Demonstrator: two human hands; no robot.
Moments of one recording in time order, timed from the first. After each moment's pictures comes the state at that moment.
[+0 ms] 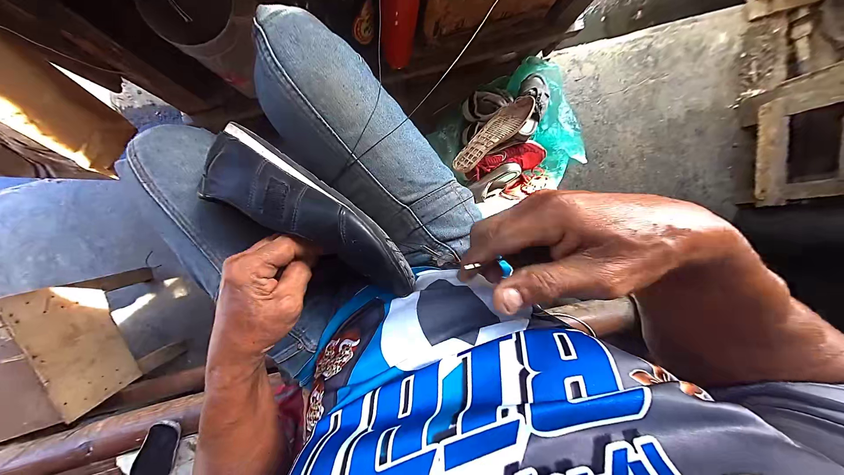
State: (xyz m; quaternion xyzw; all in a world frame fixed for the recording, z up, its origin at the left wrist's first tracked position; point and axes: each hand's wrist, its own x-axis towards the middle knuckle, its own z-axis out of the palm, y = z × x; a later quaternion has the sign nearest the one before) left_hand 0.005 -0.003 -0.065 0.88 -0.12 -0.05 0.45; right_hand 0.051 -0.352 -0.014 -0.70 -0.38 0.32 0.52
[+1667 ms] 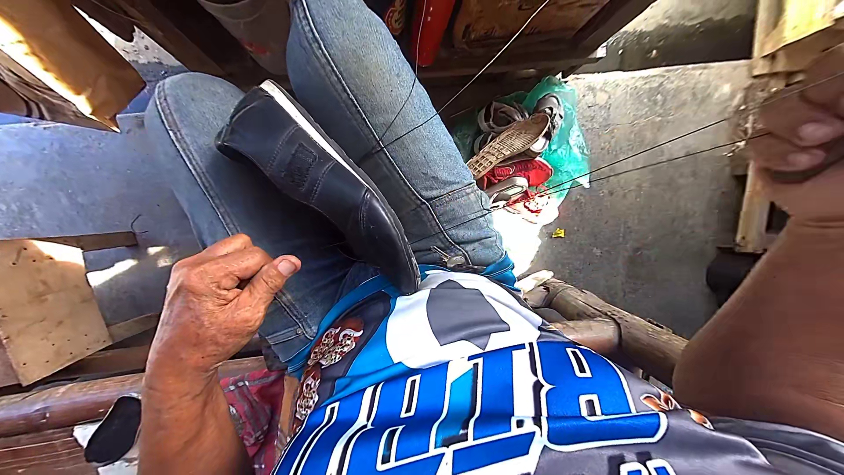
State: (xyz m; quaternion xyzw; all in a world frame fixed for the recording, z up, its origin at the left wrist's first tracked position) left_hand -0.018 0.044 -0.062 0.91 -0.09 -0.06 0.39; right_hand 0.082 -0.511 -0.014 -0.66 0.05 0.07 0.74
